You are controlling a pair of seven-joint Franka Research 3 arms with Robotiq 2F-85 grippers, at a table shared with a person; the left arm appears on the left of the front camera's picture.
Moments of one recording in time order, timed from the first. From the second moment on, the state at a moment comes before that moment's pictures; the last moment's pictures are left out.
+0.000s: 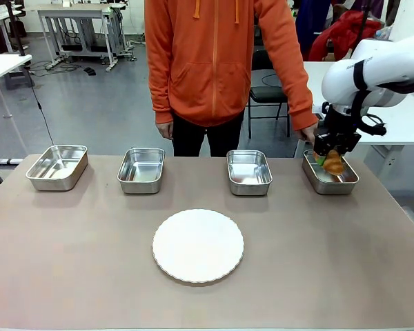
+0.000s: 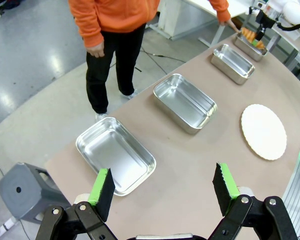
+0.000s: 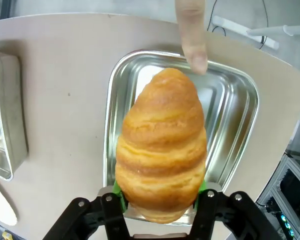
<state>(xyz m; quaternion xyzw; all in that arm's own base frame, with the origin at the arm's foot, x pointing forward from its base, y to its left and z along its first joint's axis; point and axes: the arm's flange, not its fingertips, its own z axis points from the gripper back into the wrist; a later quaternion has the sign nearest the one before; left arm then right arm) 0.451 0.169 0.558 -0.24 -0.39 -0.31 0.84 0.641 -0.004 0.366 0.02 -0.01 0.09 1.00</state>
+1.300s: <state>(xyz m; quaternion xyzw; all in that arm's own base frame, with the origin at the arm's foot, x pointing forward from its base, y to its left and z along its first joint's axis) 0.451 0.169 0.558 -0.24 -0.39 -0.31 0.84 0.643 -0.007 0.369 0.01 -0.01 0.10 1.00</state>
